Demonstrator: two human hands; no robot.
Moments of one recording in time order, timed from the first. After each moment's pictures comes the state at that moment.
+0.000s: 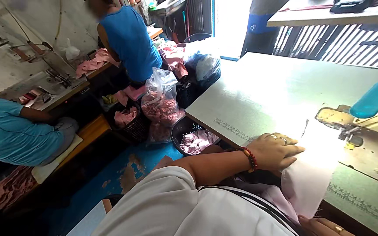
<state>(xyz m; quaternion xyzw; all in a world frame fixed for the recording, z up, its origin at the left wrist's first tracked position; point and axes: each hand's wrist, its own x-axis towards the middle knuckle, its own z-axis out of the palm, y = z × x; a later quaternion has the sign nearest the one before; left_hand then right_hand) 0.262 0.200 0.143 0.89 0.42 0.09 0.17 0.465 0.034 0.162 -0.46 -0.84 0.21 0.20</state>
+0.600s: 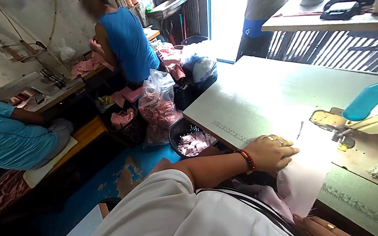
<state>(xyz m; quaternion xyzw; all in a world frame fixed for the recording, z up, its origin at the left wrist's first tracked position) 0.261 0.201 0.137 0.89 0.41 0.12 0.15 0.459 0.037 0.160 -0.45 -0.84 0.22 0.20</state>
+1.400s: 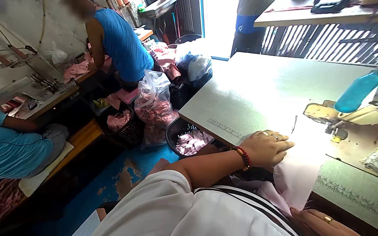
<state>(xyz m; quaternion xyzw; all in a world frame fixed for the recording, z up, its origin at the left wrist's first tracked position) 0.262 0.201 0.140 0.89 0.41 0.11 0.16 0.463 0.036 0.156 -0.45 -0.84 0.22 0.22</state>
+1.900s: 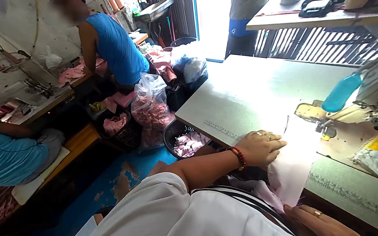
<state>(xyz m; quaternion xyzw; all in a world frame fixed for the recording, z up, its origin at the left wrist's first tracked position) 0.261 0.202 0.140 0.89 0.41 0.11 0.17 0.461 0.038 0.160 -0.44 -0.84 0.22 0.21</state>
